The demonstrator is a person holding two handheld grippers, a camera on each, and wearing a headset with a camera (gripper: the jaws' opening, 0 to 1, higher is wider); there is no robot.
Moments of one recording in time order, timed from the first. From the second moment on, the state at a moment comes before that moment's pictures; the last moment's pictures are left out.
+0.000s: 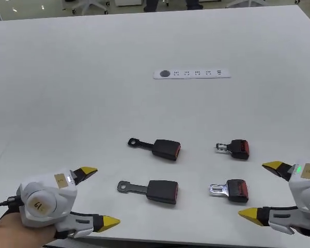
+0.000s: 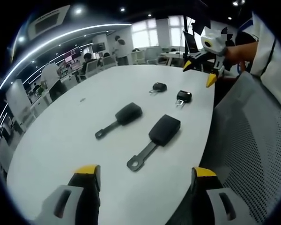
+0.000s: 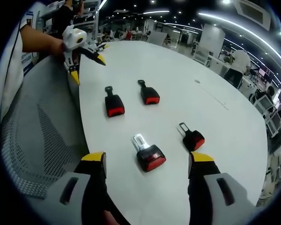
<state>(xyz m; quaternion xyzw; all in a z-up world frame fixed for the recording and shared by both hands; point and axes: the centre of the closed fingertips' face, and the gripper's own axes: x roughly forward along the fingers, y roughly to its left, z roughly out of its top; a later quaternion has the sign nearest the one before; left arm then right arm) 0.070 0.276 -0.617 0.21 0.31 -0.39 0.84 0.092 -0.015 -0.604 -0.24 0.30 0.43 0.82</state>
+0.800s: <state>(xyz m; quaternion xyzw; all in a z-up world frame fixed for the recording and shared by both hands) 0.075 0.251 -0.631 0.27 0.33 -0.46 0.78 0.096 -0.016 -0.631 -0.28 0.31 0.47 0.77</state>
